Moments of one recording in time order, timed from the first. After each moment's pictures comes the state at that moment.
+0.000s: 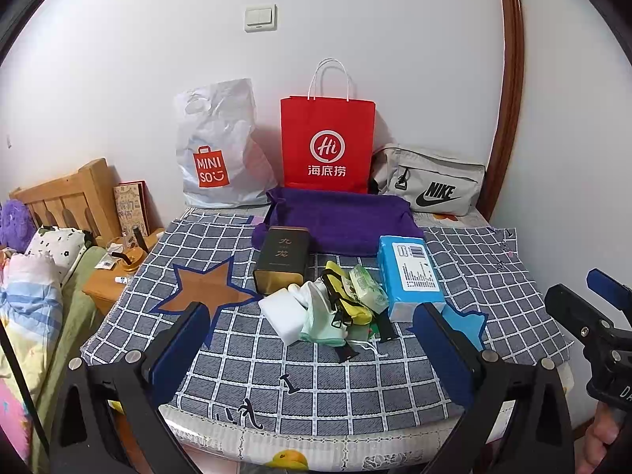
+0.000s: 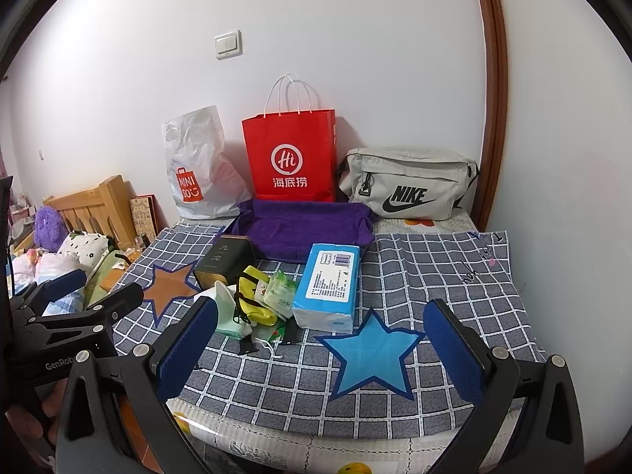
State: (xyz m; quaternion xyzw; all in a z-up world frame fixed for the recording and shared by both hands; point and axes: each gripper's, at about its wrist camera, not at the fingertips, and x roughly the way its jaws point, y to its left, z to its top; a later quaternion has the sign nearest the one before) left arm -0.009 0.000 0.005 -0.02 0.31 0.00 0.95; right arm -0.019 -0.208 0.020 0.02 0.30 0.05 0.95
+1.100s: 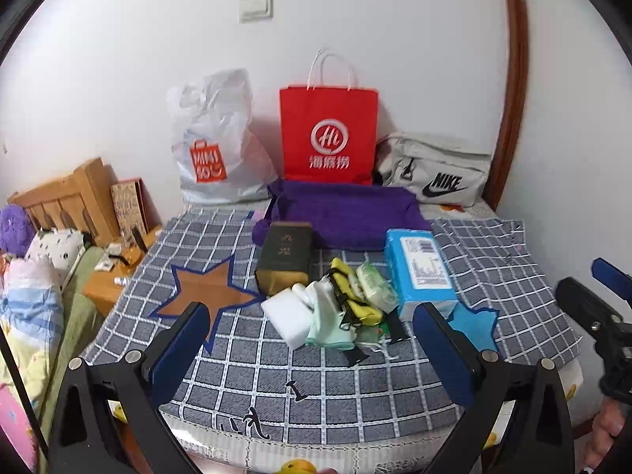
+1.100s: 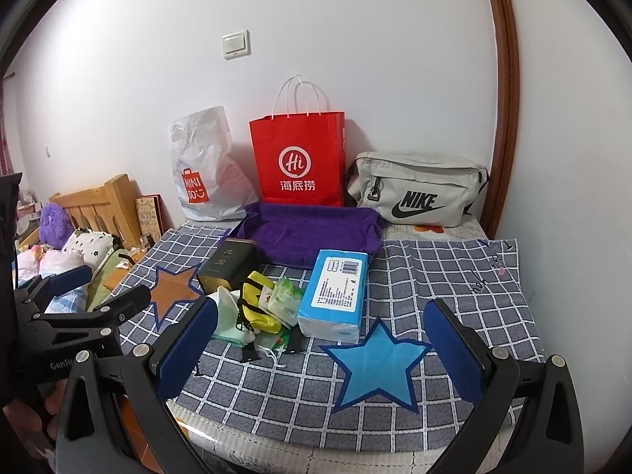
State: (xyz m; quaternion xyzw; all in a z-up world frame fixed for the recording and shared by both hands) left arm 0.018 0.007 -0.009 -0.01 0.33 0.01 0.94; right arm -0.003 -0.206 0.012 0.02 0.30 0.07 0.95
